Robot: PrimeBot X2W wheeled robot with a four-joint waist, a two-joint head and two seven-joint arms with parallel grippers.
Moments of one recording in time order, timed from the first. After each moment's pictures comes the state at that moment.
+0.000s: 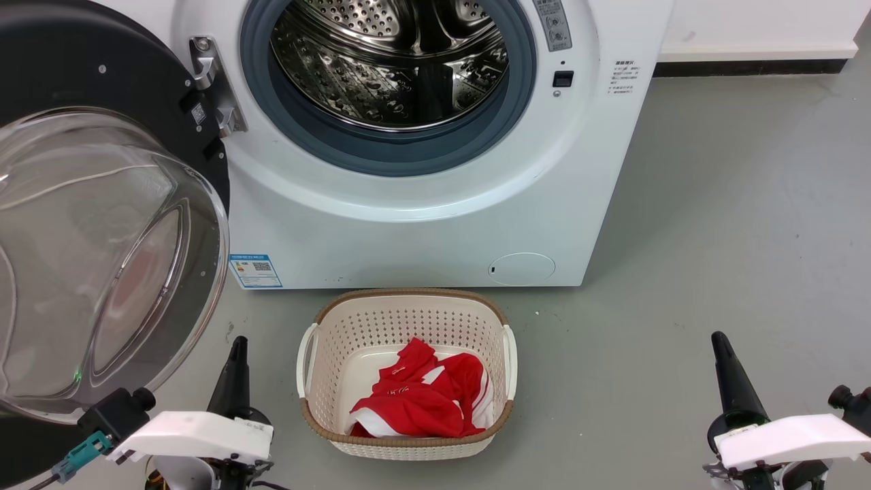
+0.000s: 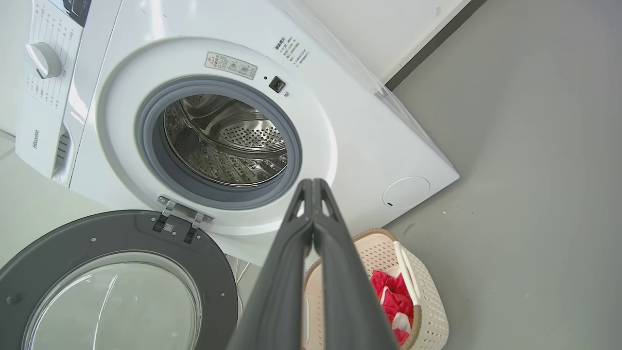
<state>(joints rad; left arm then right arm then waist) -0.06 0.10 0.02 0.20 -0.90 -0.06 -0.06 0.00 -0.08 -0.02 0.15 0.94 0.13 -0.07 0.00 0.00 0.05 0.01</state>
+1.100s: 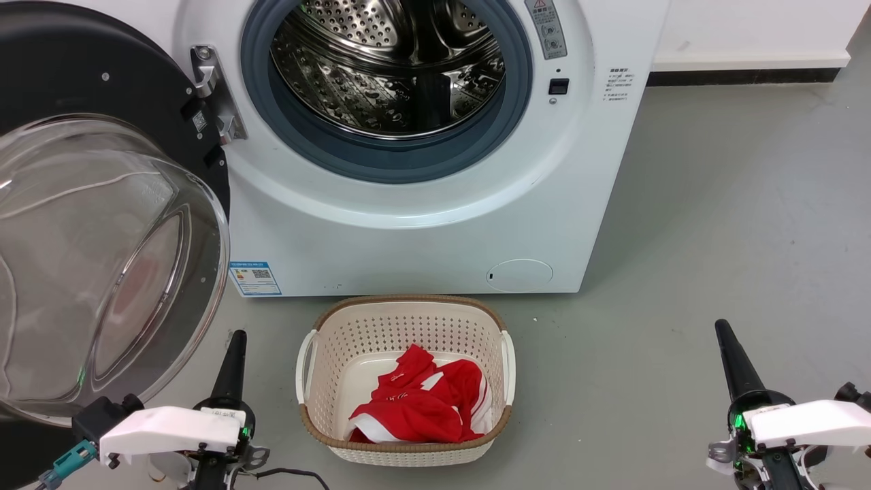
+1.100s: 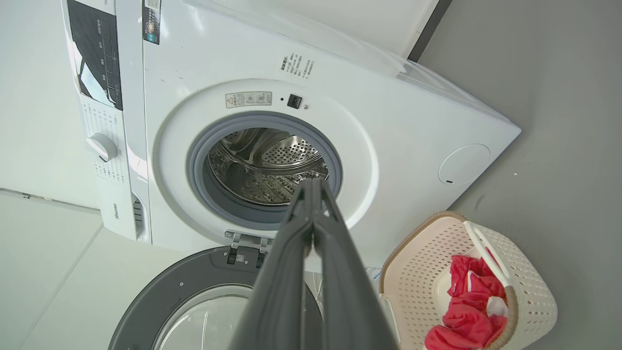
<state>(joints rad) -0.08 0.08 0.07 0.22 -1.26 -0.09 0.02 -0.05 -0.08 -0.04 0.20 1.29 0.13 0.00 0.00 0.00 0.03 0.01</state>
